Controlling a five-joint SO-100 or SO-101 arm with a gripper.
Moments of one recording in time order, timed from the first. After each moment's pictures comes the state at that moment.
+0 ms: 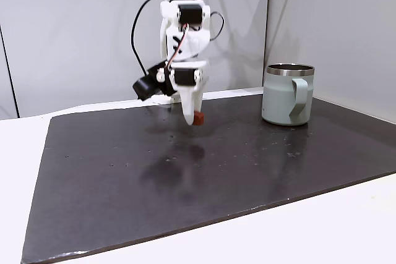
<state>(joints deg) 13.2 70.8 69.3 83.5 31.1</state>
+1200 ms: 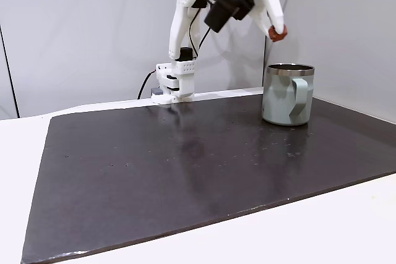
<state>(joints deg) -16.9 80.0 39.9 92.7 16.3</state>
